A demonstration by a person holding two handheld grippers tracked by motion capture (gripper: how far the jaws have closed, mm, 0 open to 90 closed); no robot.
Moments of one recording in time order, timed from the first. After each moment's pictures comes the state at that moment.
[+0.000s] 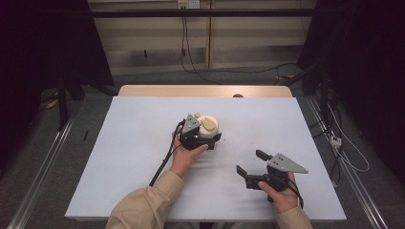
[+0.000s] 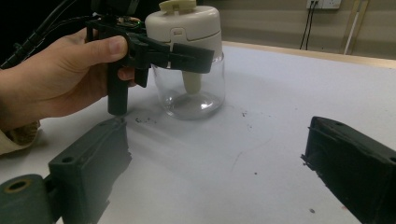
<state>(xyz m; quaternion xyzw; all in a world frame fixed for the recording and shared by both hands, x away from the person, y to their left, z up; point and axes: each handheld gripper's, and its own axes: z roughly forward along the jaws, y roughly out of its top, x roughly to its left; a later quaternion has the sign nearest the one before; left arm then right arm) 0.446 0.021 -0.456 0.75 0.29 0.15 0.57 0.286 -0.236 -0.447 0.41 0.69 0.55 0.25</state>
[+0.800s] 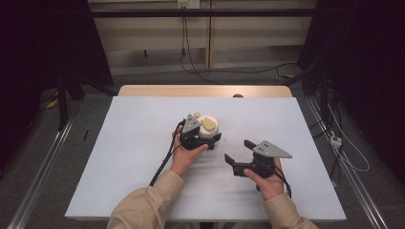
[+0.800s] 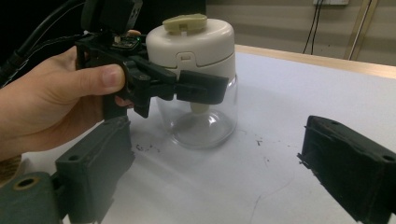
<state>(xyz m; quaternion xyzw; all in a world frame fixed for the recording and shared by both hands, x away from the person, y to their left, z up) 0.446 0.020 -0.456 0.75 0.29 0.15 0.57 0.319 -0.206 -0.432 0.42 0.69 0.54 0.24</state>
